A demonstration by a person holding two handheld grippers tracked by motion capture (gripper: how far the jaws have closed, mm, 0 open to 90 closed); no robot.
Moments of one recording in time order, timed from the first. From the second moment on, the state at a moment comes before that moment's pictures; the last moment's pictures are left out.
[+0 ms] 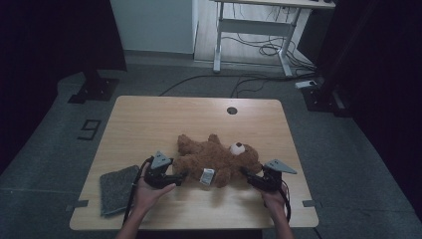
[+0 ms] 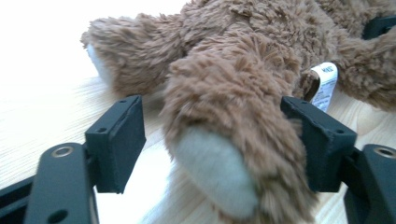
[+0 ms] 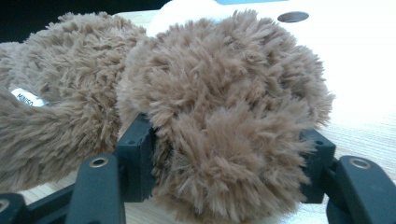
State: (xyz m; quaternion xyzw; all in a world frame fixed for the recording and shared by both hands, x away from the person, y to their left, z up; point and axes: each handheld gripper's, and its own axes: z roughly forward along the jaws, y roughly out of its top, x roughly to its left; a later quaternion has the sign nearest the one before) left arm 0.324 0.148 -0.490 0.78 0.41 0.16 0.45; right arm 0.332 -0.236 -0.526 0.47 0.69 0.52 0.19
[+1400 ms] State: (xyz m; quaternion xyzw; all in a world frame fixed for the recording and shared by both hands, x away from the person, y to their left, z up) left arm 0.285 0.220 -0.493 0.77 0.44 0.19 0.42; right arm 0.329 -0.236 -0.530 0.48 0.68 0.52 0.19
